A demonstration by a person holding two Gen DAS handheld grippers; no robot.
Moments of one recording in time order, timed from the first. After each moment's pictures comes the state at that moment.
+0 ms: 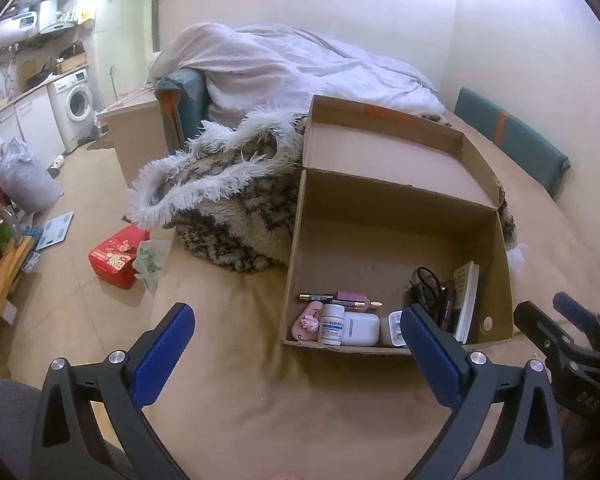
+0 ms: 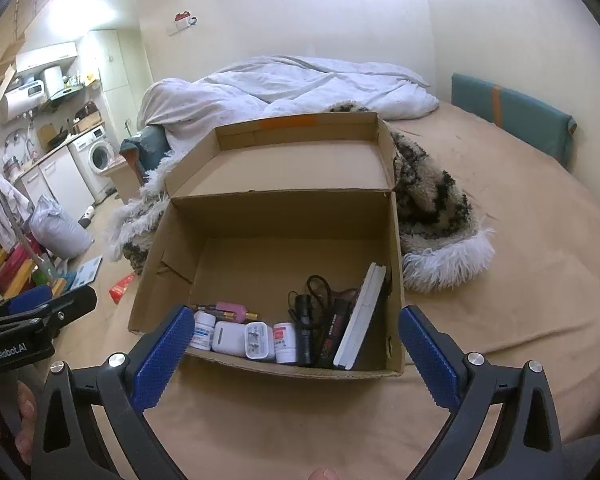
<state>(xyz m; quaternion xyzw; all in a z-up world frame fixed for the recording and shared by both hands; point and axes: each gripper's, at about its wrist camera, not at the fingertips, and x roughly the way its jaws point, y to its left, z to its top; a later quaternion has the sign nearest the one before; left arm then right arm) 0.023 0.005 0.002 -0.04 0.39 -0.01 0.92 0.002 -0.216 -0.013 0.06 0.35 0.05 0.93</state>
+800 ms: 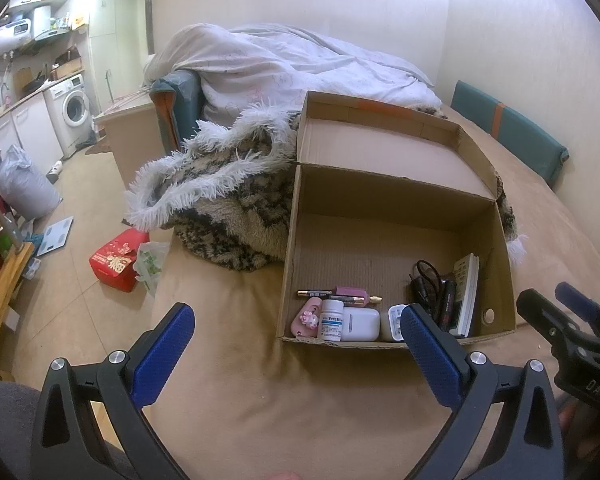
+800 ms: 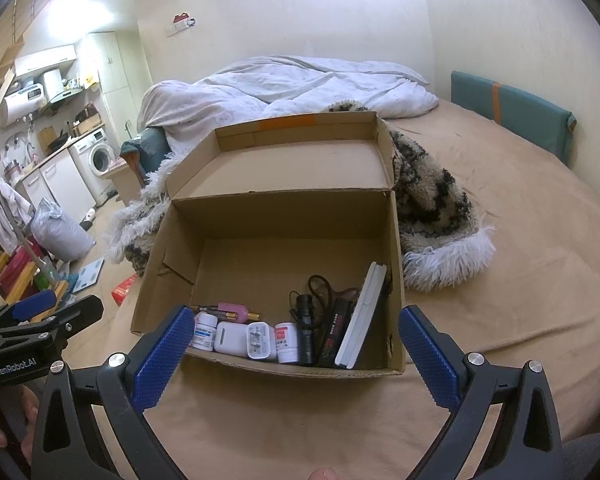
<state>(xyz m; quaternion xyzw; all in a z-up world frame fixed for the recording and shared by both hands) 0.020 0.002 0.000 -0.02 0.39 -0.02 0.92 0.002 -0.217 -0.012 0.07 0.35 0.05 0.93</state>
